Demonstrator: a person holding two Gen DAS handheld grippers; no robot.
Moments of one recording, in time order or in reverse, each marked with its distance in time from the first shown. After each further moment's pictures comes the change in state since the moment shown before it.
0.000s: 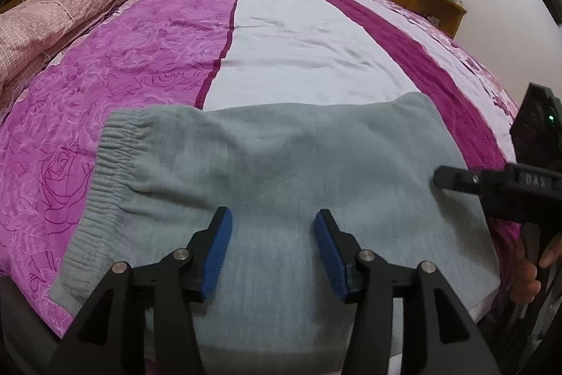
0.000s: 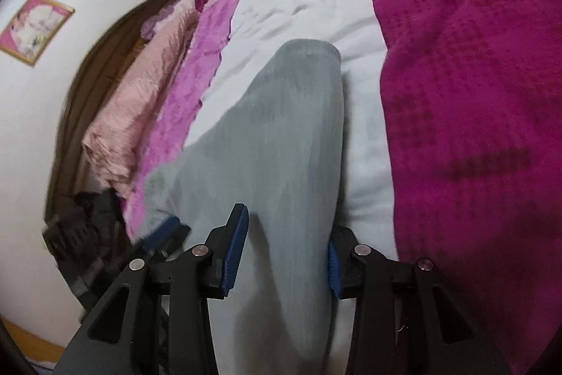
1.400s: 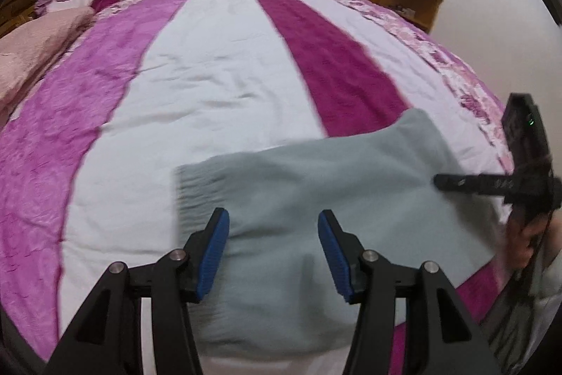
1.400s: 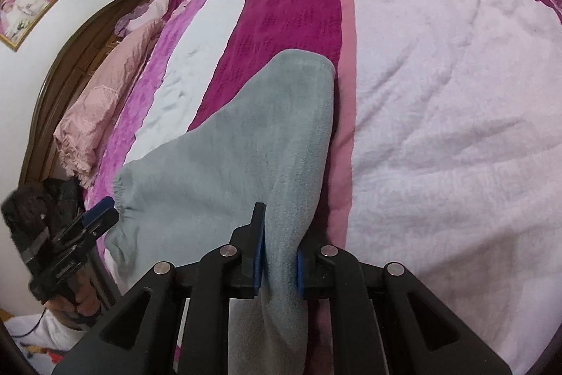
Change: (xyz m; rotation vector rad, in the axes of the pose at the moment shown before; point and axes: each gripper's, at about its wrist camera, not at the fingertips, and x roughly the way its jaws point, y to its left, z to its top) left arm 0.011 -0.163 0.059 0.081 -0.009 -0.050; right arm -0.134 -0.123 0.085 -0.113 0.014 -0.189
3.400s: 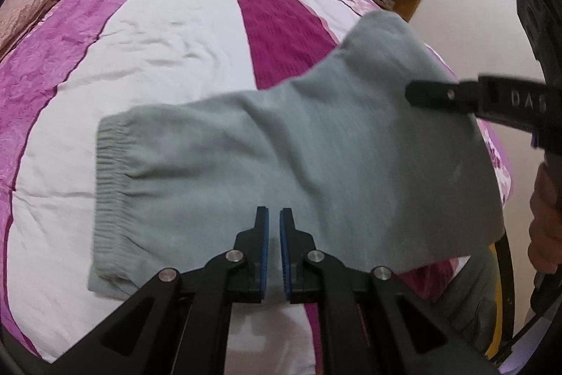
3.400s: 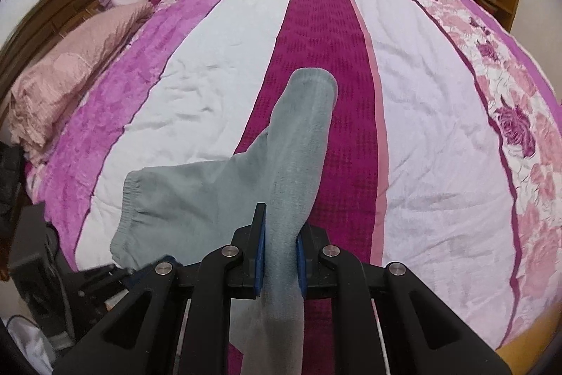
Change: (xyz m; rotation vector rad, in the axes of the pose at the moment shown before) left arm -0.005 -0.034 -0.029 -0.059 0.090 -0.136; right arm -0.054 0.143 0.004 -0.213 -0.076 -0.367
